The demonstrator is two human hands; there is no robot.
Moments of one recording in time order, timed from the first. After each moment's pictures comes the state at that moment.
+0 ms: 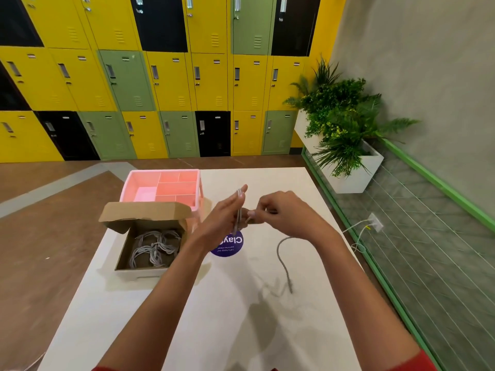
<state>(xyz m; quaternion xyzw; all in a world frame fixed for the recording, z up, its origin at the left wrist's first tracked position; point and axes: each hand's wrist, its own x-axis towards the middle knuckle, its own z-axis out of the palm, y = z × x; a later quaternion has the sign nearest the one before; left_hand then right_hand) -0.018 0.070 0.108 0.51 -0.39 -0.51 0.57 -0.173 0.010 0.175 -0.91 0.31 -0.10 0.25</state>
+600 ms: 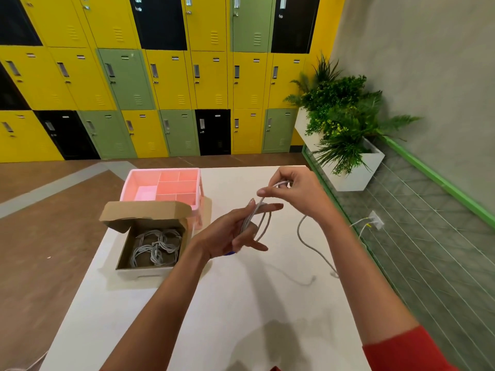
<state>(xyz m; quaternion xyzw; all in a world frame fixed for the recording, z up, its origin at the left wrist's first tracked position) -0.028 0.088 0.114 0.37 -0.44 -0.67 0.48 -0.176 -0.024 0.176 -0.83 0.32 -0.29 0.35</state>
